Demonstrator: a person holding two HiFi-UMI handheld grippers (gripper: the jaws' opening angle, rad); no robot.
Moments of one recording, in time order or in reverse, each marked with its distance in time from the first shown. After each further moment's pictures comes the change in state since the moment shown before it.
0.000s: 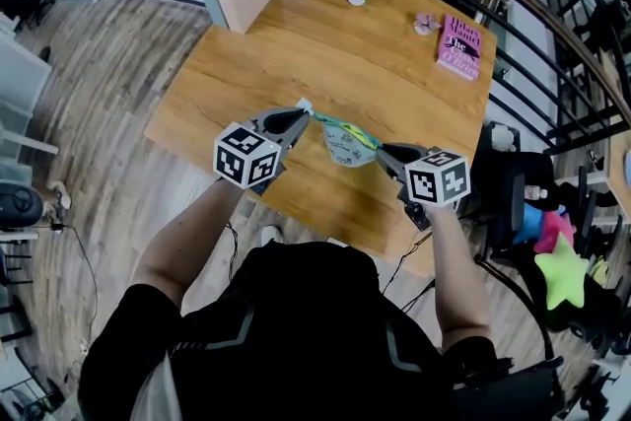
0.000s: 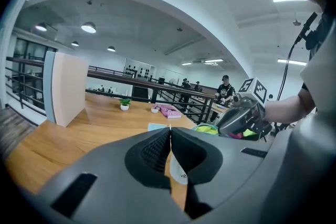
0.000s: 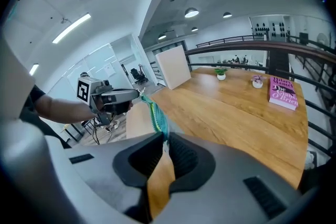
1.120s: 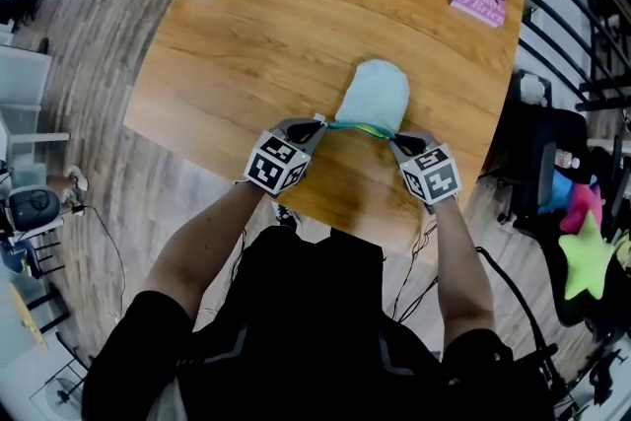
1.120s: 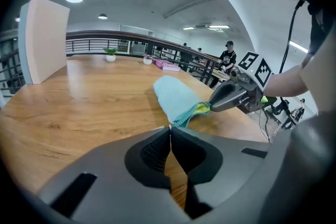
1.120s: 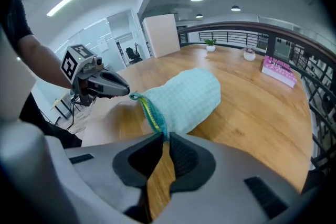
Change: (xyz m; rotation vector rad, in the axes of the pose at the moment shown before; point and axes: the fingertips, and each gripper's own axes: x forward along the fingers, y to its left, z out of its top) left arm 0.106 -0.031 -0.171 0.003 0.397 0.000; right arm 0.060 -0.113 -0.136 -0.114 0.182 -0.098
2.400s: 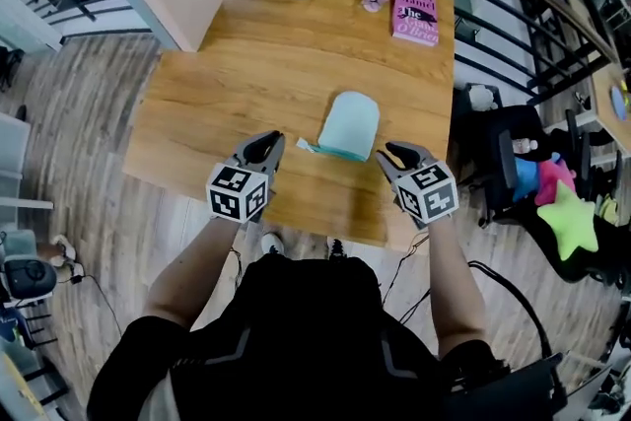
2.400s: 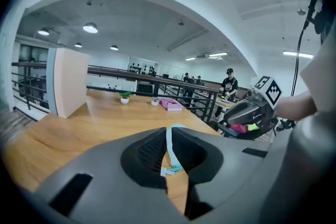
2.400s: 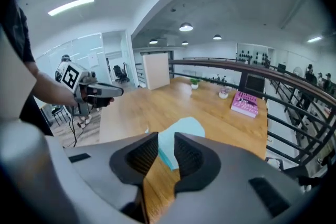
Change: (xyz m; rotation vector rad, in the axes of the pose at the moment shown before) left arm -0.137 -0.002 0.080 -0.012 -0.345 0.074; right arm -0.130 0.052 0.062 0.028 -0.246 -0.207
